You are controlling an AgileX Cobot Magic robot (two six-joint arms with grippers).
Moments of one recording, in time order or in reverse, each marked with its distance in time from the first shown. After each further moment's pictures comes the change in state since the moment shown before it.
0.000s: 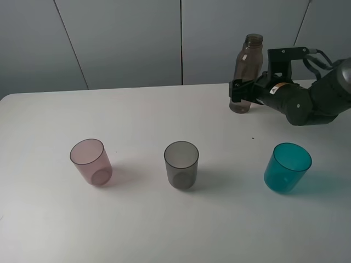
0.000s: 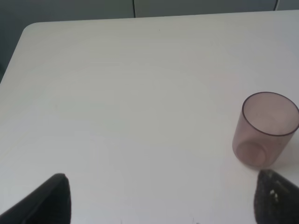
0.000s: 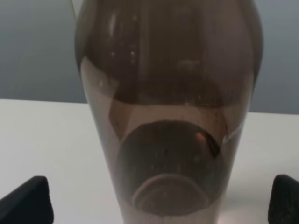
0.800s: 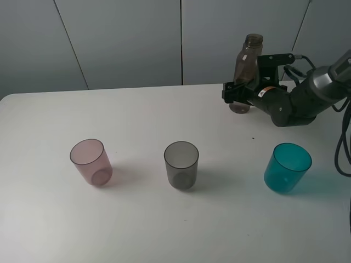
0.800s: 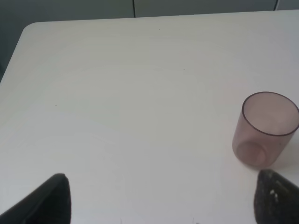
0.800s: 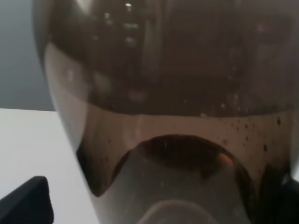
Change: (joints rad) left arm 0.000 0.000 0.000 0.000 0.000 0.000; right arm 0.000 0.153 -0.140 0.000 -0.053 -0.004
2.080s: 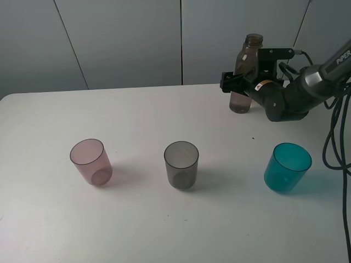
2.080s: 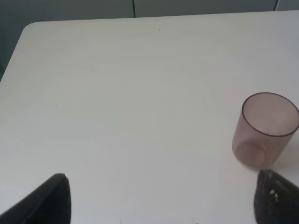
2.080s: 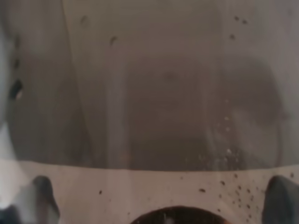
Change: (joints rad) left arm 0.000 0.000 0.000 0.000 0.000 -0.005; right arm -0.006 0.043 -0.081 0.000 -0.060 0.052
